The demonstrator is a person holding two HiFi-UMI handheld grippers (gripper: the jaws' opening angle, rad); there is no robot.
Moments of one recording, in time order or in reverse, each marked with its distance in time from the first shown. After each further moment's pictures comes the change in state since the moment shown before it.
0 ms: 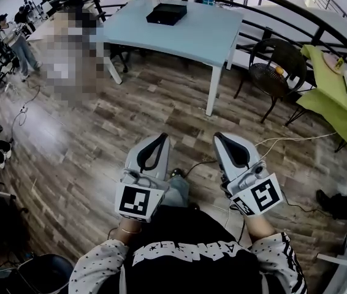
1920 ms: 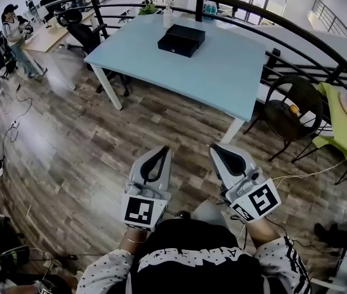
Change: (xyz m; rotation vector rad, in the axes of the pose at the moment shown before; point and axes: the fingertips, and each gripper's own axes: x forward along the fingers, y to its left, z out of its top) left arm 0.236 0.291 -0.046 -0.084 -0.014 0.039; right arm 0.354 -0.130 -0.081 -0.007 0.082 0.083
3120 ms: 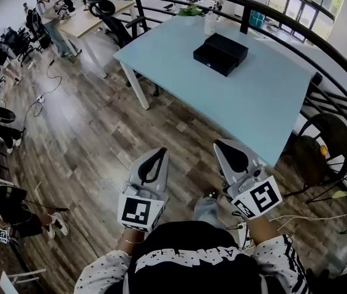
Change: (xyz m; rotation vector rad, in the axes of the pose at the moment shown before) left arm 0.125 0.115 -0.022 0.072 0.072 0.250; right arm 0.159 -0.127 -0.043 0.074 -0.060 0.214
